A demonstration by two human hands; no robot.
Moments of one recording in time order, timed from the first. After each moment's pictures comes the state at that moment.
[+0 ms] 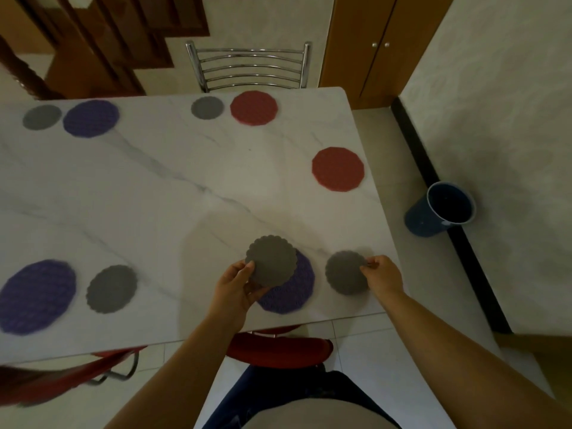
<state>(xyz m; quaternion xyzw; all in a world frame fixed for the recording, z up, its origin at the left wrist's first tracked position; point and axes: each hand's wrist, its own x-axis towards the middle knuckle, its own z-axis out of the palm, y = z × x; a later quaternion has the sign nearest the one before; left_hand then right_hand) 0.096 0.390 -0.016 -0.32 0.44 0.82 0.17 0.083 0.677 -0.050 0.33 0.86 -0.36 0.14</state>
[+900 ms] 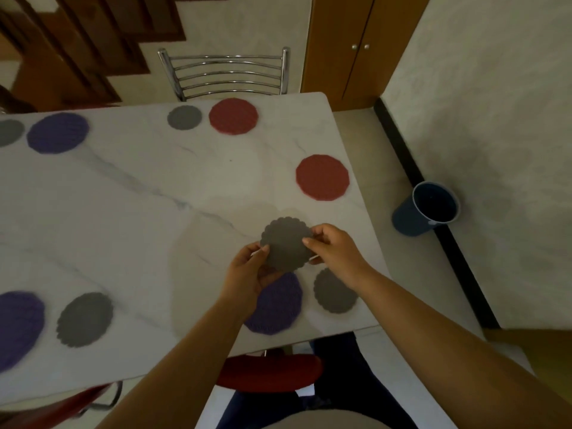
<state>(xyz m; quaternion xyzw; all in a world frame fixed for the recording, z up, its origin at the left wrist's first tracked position) 0.037 0.441 0.000 -0.24 0.48 0.82 0.20 0.019 0.624 0.016 0.14 0.78 -0.60 0.16</state>
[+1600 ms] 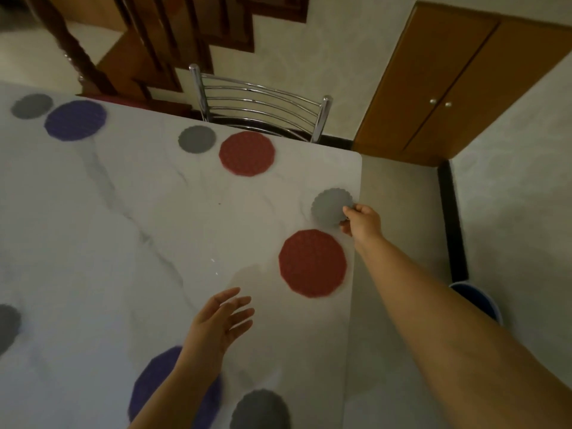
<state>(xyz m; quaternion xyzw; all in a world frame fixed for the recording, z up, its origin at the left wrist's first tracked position) -0.046 0.528 -0.034 -0.39 0.45 0.80 0.05 -0.301 0.743 -0.050 0.24 0.74 -0.61 0.13</state>
